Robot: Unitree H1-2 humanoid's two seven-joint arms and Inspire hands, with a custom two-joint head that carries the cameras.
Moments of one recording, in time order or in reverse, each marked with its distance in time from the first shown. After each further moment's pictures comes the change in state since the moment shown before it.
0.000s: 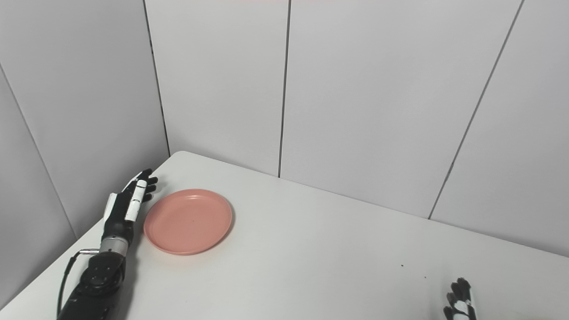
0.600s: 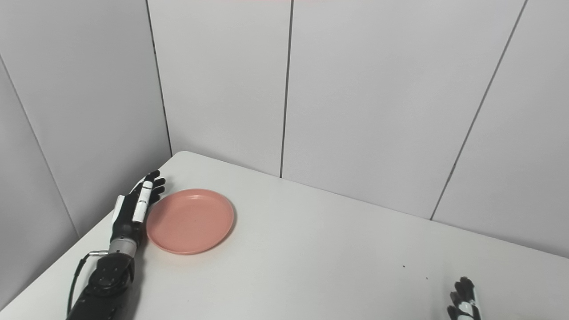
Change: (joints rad) left arm -0.009 -0.025 -0.042 -0.001 -0.053 -0.007 -0.001; right arm 0.011 -0.003 -0.002 -0.028 0.003 0.001 0.000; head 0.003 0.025
